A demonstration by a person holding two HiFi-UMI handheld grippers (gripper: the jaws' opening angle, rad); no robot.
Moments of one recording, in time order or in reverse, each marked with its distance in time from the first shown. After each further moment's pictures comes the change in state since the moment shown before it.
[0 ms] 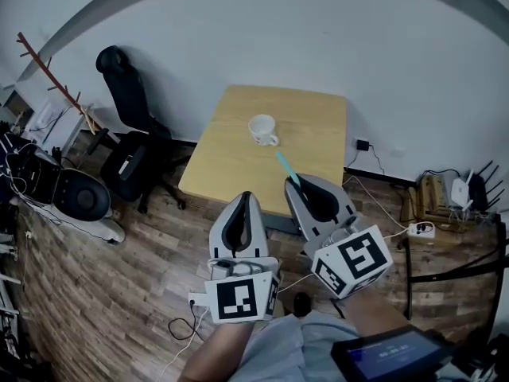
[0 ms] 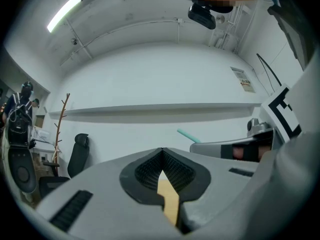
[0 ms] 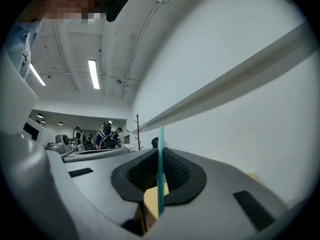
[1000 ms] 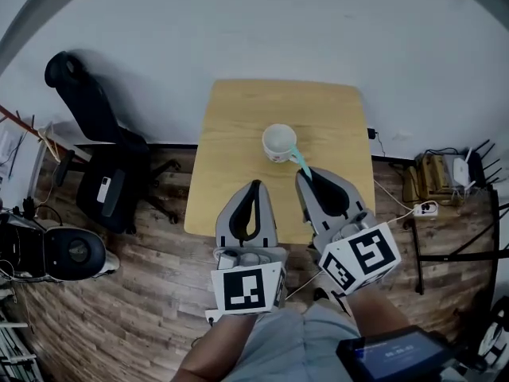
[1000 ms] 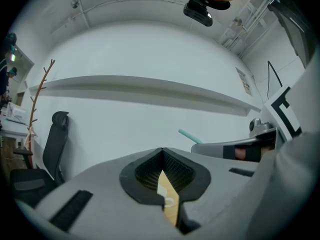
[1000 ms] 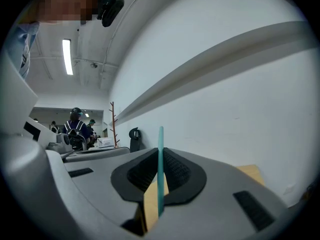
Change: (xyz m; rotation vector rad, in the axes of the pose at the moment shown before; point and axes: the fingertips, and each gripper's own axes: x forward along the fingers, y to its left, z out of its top) left arm 0.171 0.139 -0.082 -0.089 0.112 -0.202; right arm 0.196 -0.062 -0.073 0.047 0.099 -0.238
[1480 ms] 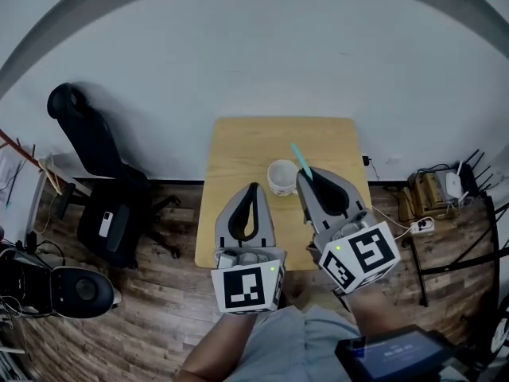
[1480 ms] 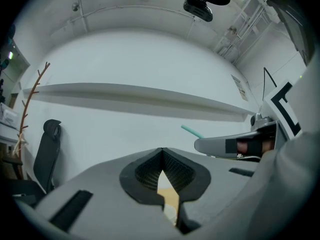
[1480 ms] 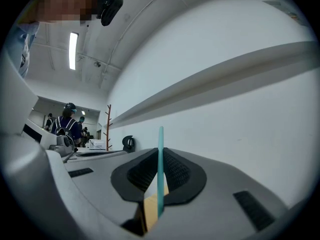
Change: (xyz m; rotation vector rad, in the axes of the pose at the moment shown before) left arm 0.028 0.033 0.049 0.025 -0.101 -0.059; right arm 0.034 0.006 0.060 -0.097 -0.101 -0.063
